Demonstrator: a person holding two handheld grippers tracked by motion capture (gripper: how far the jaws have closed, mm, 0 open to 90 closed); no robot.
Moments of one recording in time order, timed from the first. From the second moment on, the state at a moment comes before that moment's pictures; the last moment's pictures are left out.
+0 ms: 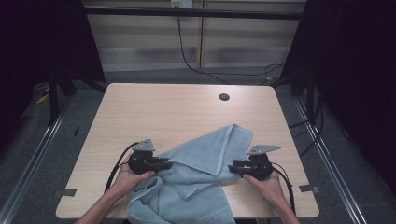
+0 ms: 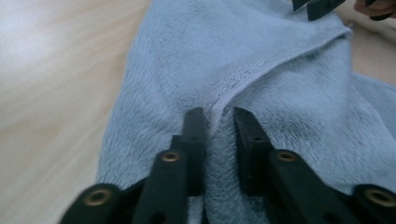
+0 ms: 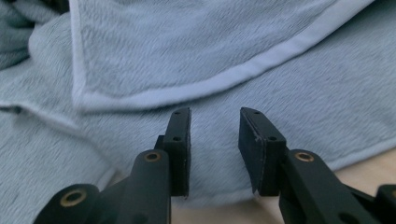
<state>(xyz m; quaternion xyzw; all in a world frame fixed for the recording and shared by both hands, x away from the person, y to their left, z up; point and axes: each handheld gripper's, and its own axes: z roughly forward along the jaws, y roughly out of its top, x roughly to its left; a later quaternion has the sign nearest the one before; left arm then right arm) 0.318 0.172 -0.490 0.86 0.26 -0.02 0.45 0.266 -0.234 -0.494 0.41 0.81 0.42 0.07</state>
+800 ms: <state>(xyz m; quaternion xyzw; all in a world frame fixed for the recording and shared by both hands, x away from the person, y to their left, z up) 0.303 0.129 -0.477 0.88 0.18 -0.04 0.44 0.268 -0.204 -0.505 0.38 0.83 0.42 0.06</state>
